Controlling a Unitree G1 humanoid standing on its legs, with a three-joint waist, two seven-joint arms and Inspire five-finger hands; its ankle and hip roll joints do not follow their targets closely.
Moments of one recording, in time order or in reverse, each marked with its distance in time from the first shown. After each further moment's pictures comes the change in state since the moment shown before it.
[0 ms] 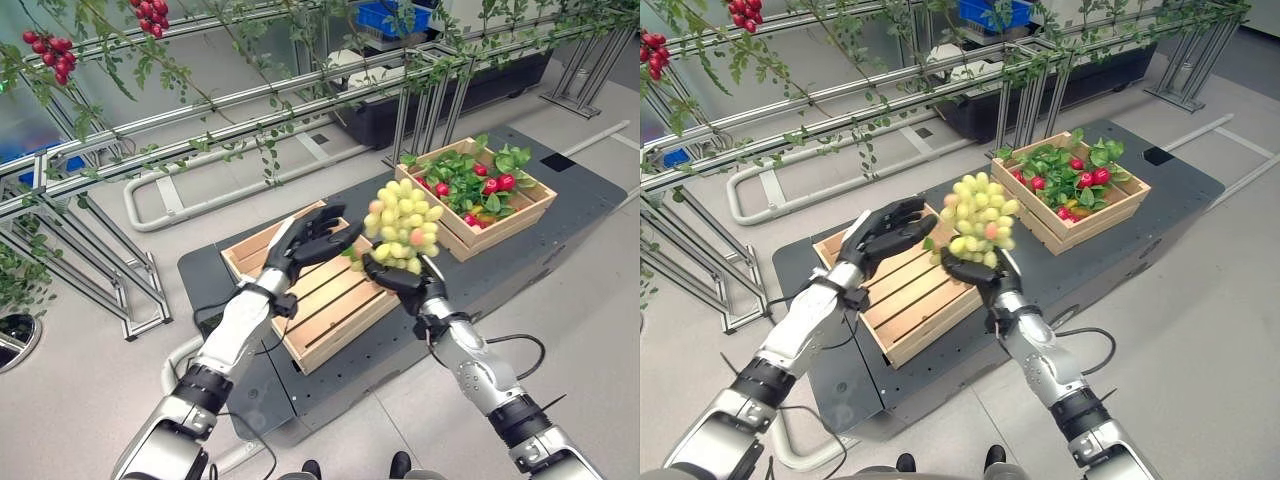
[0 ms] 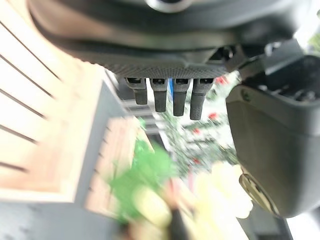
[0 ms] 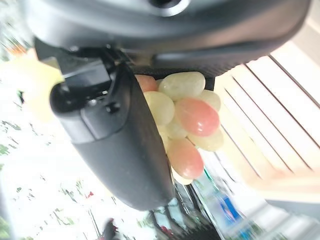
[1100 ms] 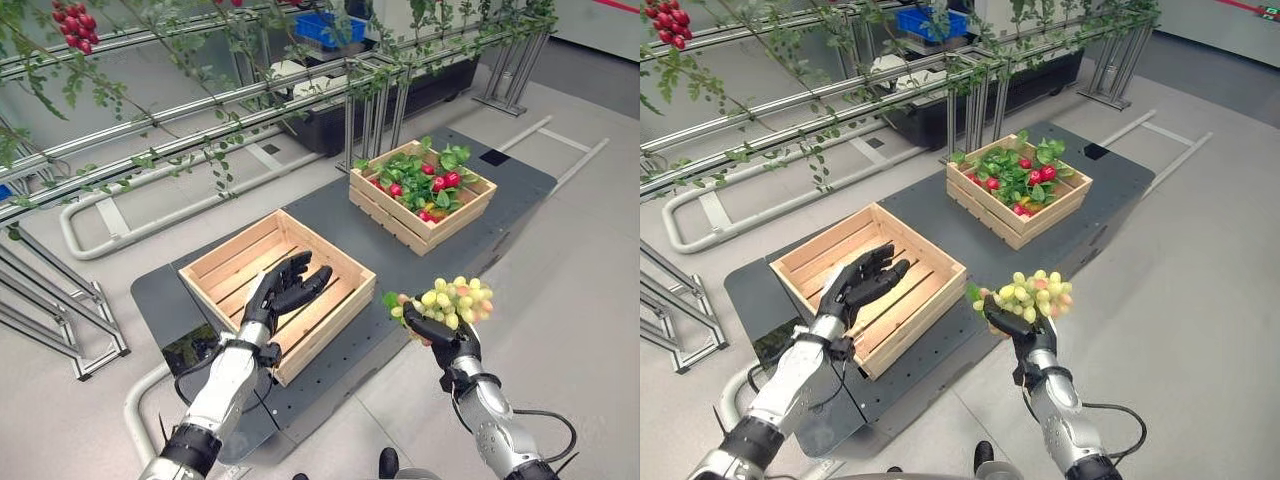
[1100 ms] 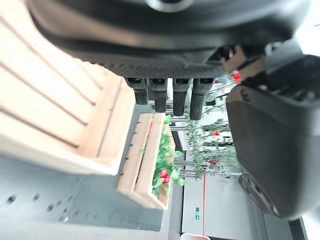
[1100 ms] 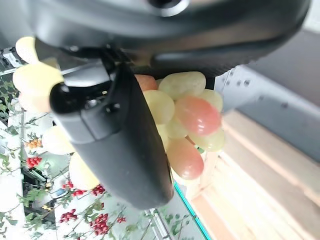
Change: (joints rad) left arm 0.317 -0.110 0.061 -0.024 0.030 -0.127 0.091; right arm 0.338 0.065 -0.054 0.065 -0.083 -0.150 0.001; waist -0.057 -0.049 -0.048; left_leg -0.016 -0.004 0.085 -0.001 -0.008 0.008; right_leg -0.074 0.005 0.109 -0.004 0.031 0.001
